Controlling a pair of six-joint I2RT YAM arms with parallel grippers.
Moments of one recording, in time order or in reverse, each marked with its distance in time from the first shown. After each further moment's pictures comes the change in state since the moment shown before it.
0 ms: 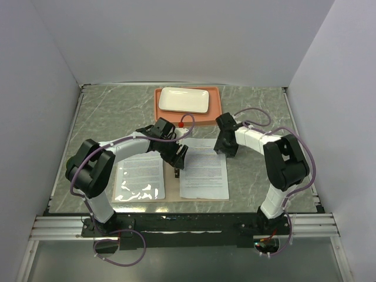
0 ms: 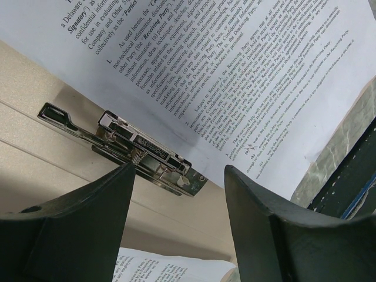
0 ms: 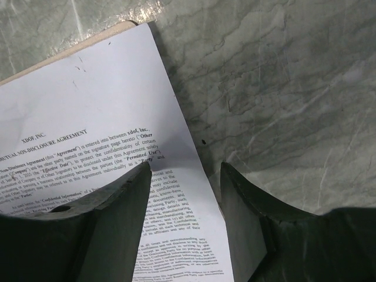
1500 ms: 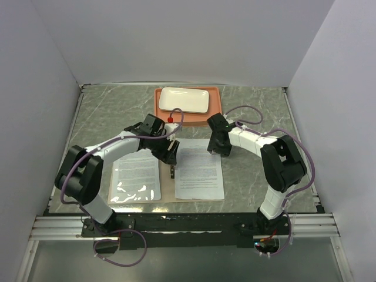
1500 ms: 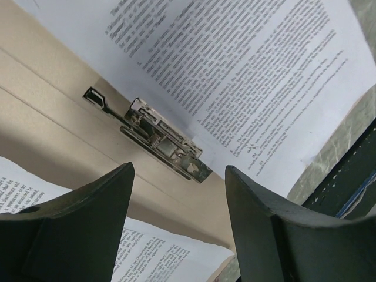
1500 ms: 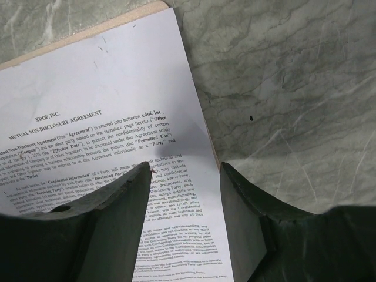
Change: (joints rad) left arm 0.081 -0.116 -0.027 -0.066 -0.019 0.008; right arm 0.097 0.000 0.047 -0.034 0.038 0.011
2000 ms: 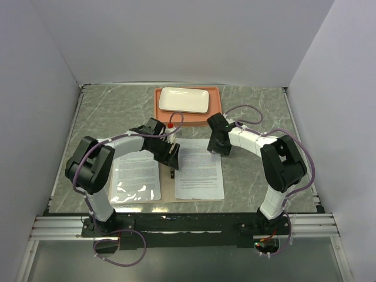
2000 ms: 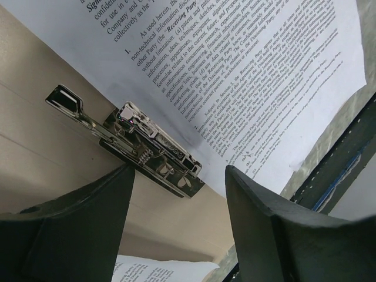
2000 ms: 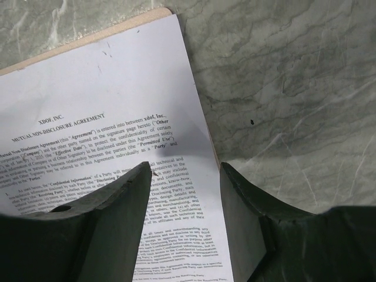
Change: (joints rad) left arm 0.026 0.144 -0.023 0.055 0.117 -0.086; right arm 0.000 0.000 0.000 0.011 0.006 -0.007
